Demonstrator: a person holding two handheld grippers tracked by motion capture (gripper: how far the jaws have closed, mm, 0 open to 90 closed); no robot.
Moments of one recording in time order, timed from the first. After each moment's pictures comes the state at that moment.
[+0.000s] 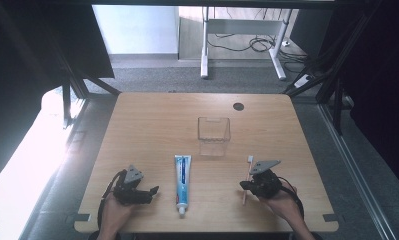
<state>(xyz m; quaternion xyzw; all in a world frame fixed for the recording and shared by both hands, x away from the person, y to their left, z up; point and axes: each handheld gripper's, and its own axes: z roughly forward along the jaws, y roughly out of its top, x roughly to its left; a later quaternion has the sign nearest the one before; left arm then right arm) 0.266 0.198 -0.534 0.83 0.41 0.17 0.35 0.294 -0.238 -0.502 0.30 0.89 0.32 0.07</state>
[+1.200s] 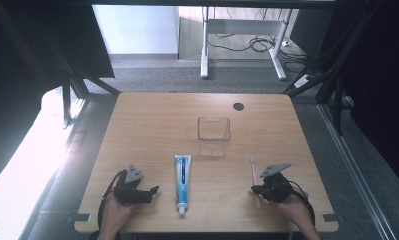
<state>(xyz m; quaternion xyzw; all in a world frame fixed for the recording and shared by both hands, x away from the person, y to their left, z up) 0.267 0.197 -0.534 0.83 0.41 0.17 0.34 0.287 -0.270 -0.511 0.34 0.89 0.29 0.07</state>
